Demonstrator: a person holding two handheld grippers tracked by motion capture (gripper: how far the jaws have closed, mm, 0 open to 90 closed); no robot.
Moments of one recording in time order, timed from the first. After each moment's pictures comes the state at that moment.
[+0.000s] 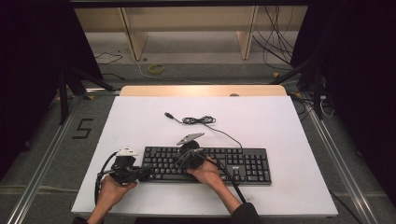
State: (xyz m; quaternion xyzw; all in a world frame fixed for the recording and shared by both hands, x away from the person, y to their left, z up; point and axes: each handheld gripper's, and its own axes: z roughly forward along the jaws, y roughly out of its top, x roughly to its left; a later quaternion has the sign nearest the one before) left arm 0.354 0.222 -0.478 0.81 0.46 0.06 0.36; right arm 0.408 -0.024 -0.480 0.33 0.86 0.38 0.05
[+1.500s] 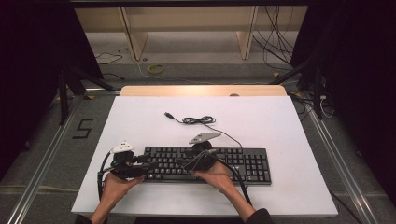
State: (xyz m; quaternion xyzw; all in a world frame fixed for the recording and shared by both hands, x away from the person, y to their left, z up) left arm 0.359 0.219 -0.466 0.76 0.46 0.07 0.45; right arm 0.390 -0.058 -0.455 0.34 0.83 0.44 0.03
